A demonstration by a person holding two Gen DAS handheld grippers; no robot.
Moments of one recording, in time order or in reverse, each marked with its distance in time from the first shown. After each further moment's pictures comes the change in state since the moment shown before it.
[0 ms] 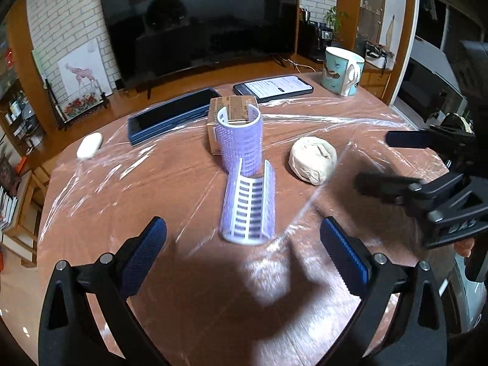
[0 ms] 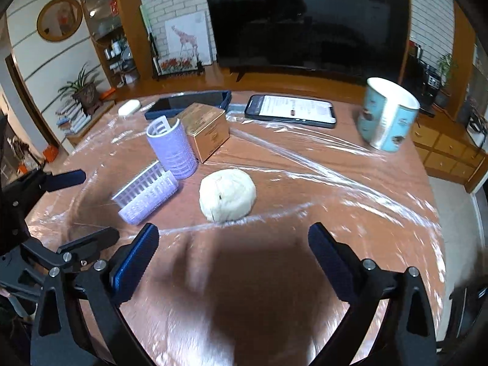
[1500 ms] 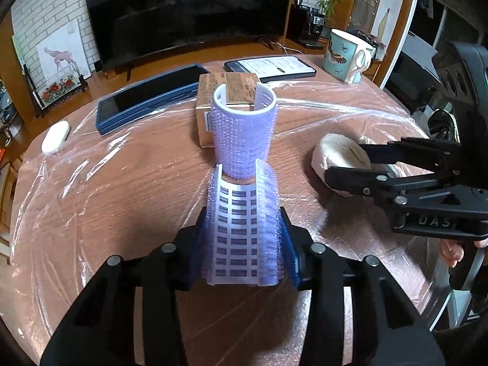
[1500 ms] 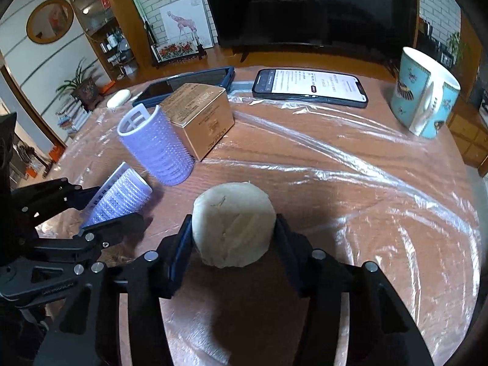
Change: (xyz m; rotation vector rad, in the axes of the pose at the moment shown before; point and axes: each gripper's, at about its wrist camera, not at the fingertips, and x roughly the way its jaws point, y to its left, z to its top) left arm 0.037 0.017 0.008 -0.018 0.084 -0.099; right arm 0.036 -0.011 0.009 0.095 0.060 0.090
